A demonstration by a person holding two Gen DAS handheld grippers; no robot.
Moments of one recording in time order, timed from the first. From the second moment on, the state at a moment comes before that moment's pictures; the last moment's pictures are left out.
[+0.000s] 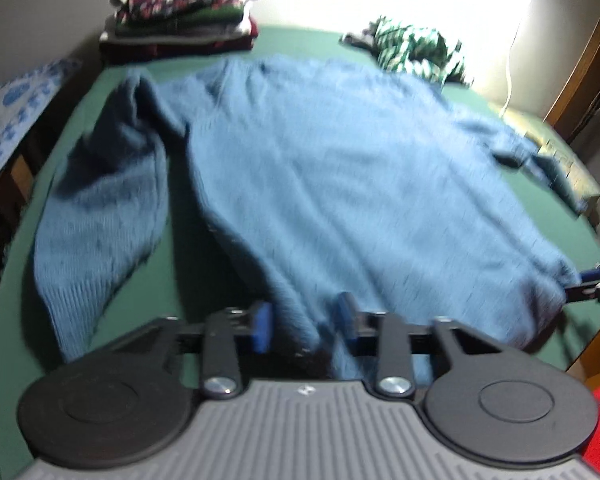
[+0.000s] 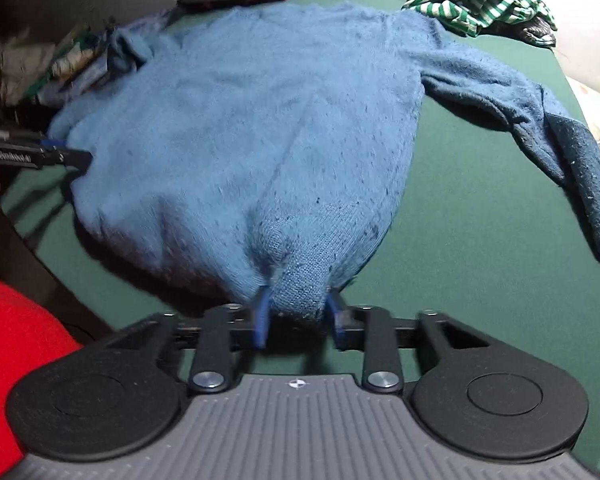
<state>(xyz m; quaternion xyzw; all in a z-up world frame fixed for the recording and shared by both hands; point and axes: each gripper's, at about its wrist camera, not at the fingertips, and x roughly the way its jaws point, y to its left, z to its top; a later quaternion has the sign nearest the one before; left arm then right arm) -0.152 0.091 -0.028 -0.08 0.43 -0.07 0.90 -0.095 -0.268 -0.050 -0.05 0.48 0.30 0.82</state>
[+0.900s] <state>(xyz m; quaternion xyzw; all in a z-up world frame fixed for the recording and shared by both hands) -0.155 0.062 0.031 0.01 0.39 -0.19 0.90 0.058 -0.246 -0.074 0.15 0.43 0.15 0.88</state>
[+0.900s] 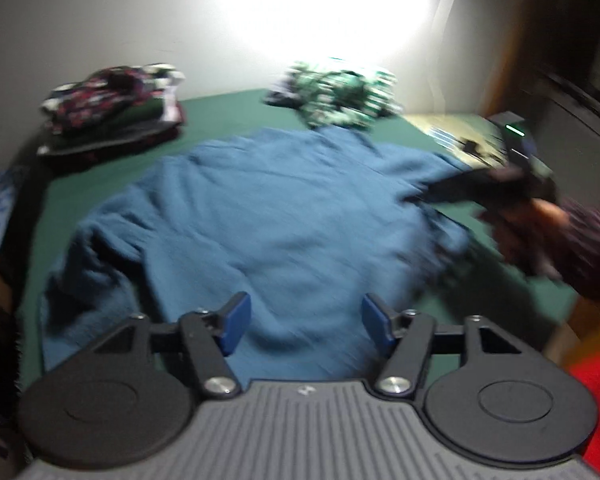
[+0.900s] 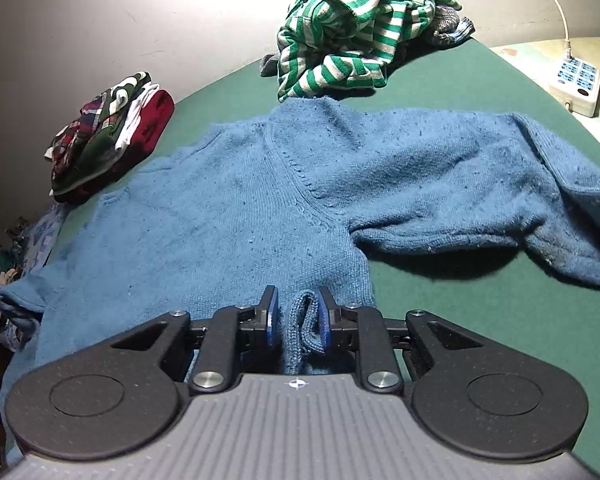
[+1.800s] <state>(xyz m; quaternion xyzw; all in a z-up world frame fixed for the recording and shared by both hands) -0.028 0.078 -0.054 -0.09 0.45 -0.02 0.89 -0.025 -0.216 -0.035 -0.12 0.35 0.23 0.90</state>
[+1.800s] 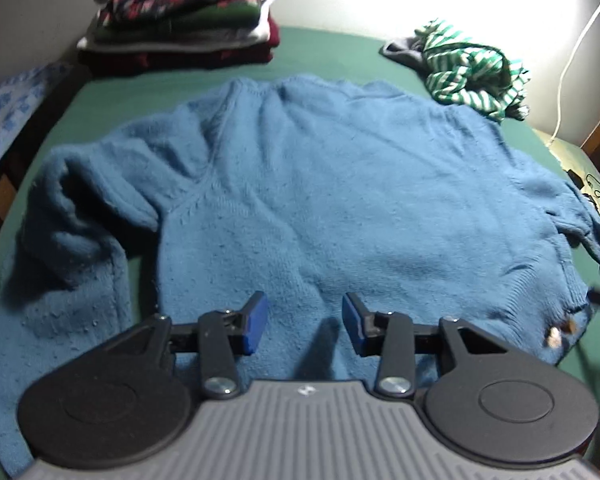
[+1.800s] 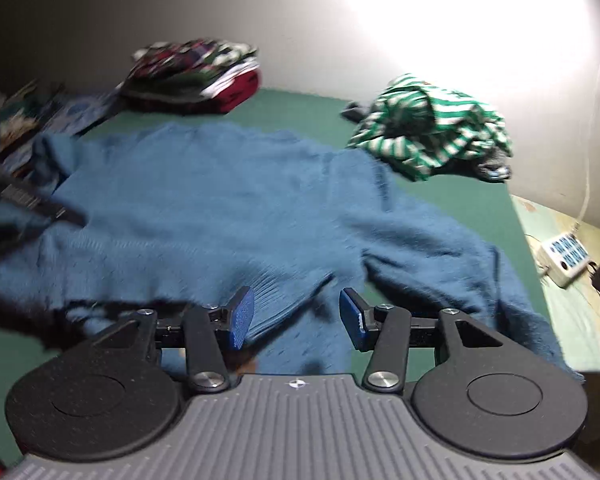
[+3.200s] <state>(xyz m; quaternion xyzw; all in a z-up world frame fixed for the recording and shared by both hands) -0.146 0.110 -0.016 -0.26 0.36 0.05 0.90 -0.005 -0.232 -0.060 0.05 0.43 0.25 0.87</state>
